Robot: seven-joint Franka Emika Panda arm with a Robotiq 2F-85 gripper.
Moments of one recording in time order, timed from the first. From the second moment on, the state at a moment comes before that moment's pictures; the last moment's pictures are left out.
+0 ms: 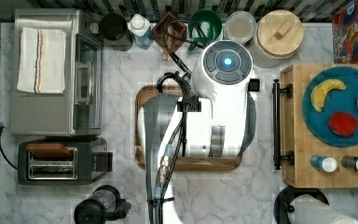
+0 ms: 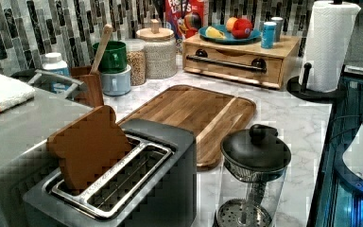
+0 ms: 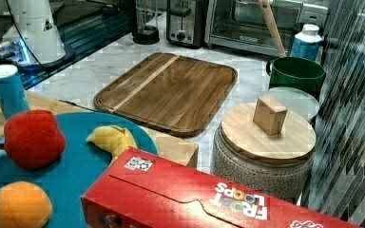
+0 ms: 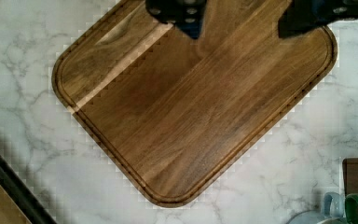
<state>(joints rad) -0.05 0.05 0.02 -1.87 0.03 0.27 -0.07</state>
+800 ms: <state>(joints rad) -0.07 0.04 0.02 -1.93 0.03 0.34 -0.16</state>
